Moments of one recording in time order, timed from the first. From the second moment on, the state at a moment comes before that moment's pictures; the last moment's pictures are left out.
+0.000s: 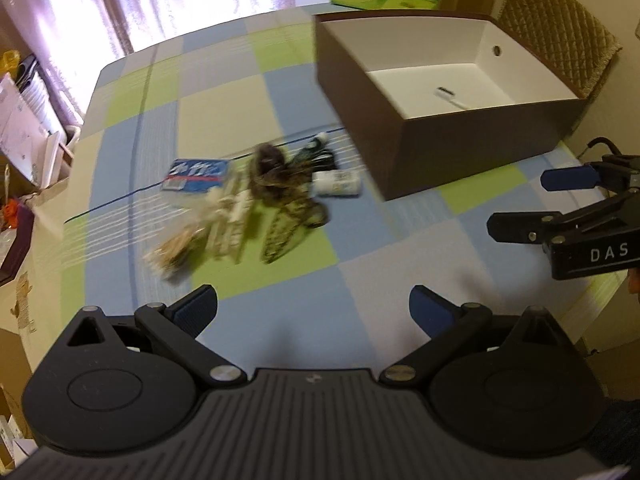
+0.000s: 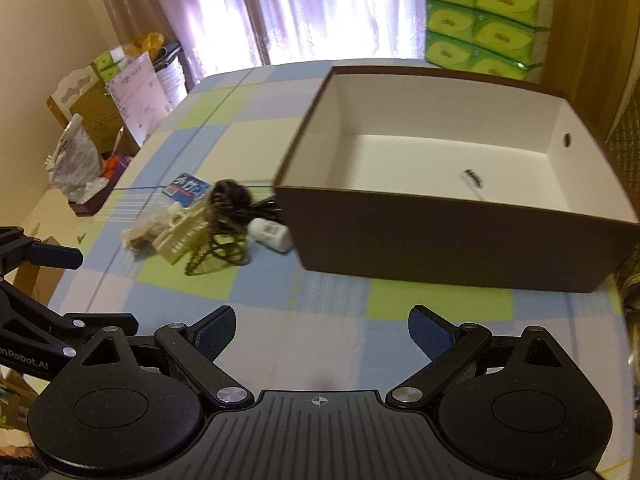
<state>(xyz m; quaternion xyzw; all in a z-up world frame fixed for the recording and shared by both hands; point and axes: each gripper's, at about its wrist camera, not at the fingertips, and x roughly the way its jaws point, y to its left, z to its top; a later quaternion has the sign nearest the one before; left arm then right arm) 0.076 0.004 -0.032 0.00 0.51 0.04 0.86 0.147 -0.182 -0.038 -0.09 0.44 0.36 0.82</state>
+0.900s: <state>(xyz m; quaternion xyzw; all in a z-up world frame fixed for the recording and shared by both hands) 0.102 0.118 -0.088 0.13 0.49 0.00 0.86 0.147 -0.078 -0.093 -0.02 0.50 0.32 0.80</state>
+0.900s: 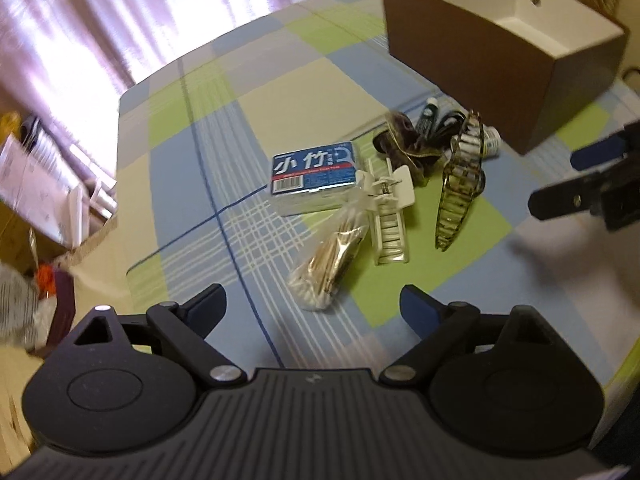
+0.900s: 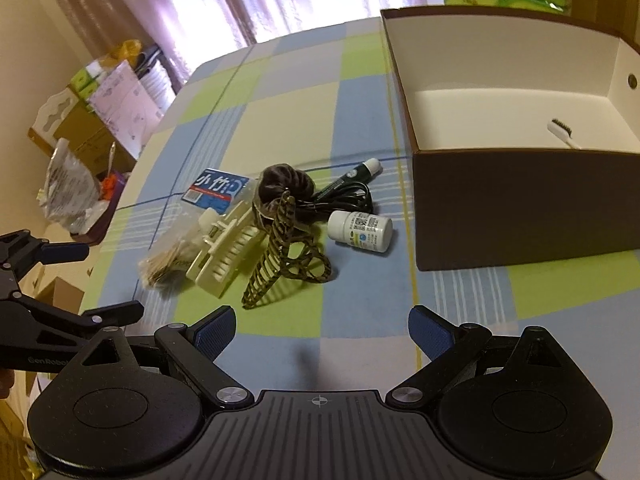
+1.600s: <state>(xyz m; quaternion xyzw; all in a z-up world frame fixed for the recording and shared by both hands) 0.136 0.142 -0.122 0.14 0.51 -0.07 0.85 0.158 -0.052 -0.100 0.00 0.51 0.30 0.81</state>
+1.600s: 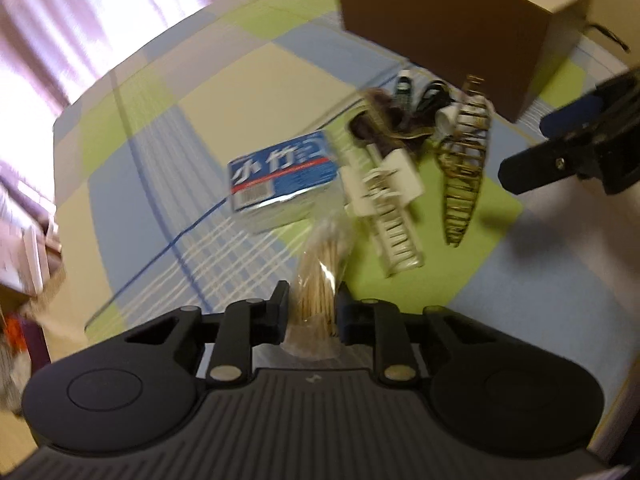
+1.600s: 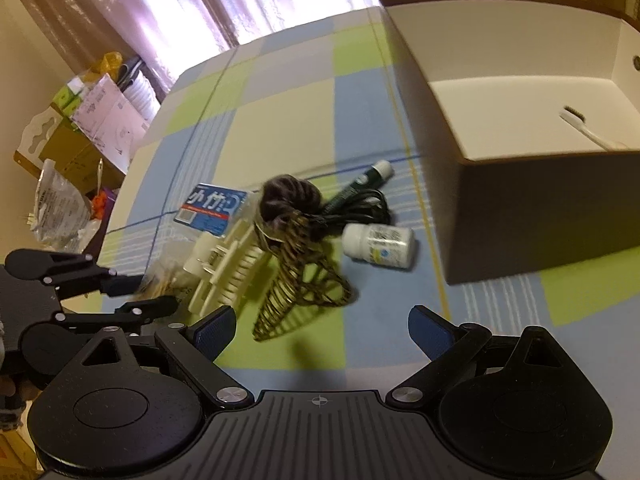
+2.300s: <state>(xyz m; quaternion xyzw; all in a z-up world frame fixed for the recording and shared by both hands) 0.125 0.171 -0.117 0.03 0.53 -0.02 0.85 0.170 -0.021 -0.134 -0.04 0.49 0.32 0.81</state>
